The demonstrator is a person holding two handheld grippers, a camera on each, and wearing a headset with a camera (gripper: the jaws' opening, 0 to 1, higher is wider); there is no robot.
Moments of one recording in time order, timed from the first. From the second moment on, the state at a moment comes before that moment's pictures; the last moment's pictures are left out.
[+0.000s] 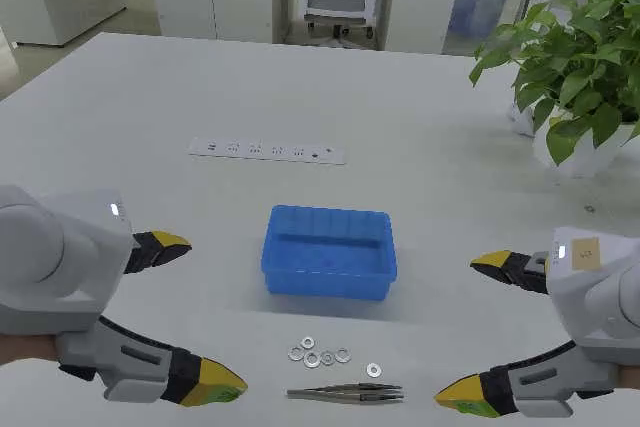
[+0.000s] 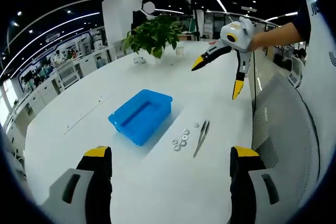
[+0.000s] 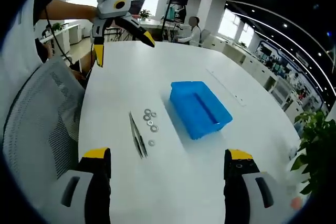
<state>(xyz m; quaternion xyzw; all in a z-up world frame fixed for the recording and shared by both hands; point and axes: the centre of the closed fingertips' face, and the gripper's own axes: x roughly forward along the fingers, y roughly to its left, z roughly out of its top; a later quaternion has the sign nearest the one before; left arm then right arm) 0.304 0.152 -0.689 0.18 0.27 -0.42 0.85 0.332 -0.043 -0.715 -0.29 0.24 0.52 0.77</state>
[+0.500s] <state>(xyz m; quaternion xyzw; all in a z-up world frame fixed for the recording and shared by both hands) 0.305 0.148 -0.685 0.17 0.26 -0.42 0.85 0.330 -0.047 -0.715 -0.29 0.24 0.52 0.77</state>
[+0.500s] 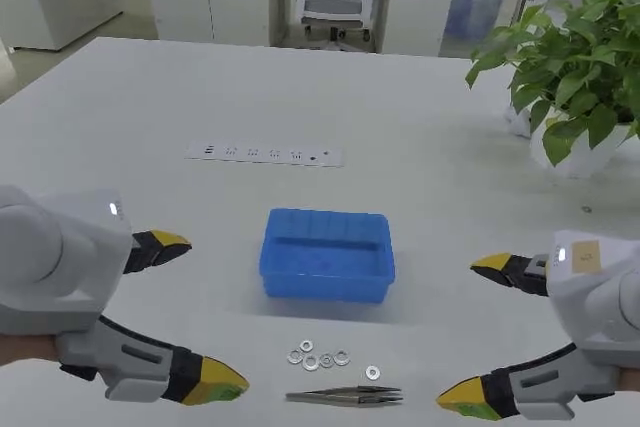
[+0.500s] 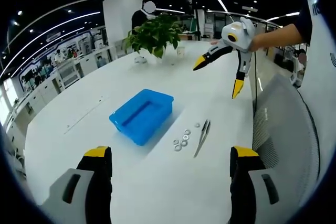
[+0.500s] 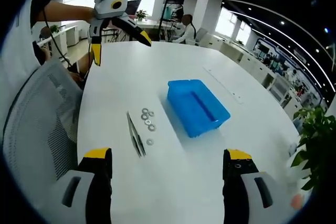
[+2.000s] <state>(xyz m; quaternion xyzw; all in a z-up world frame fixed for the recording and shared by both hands) 0.309 0.161 -0.684 0.19 0.26 -0.42 0.85 0.340 -0.051 -0.706 -0.29 0.23 0.50 0.78</state>
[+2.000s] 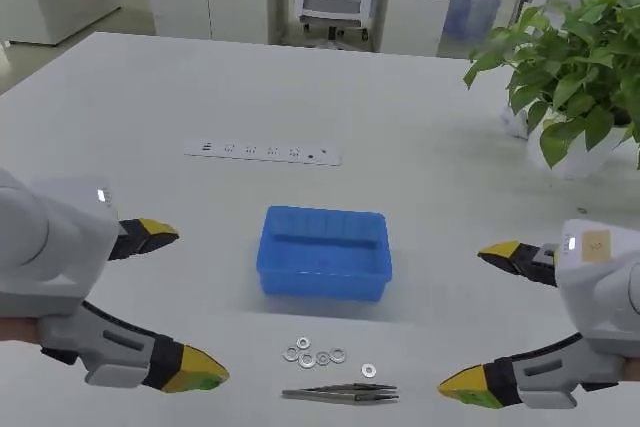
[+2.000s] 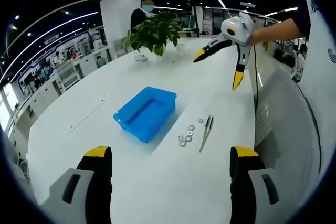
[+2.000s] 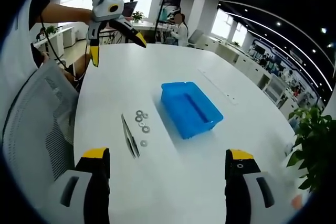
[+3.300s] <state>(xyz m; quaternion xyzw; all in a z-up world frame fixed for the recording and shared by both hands) 0.295 0.143 -0.716 0.18 0.29 -0.45 0.82 0.334 -0.049 -0.725 -0.29 0.25 0.52 0.77</state>
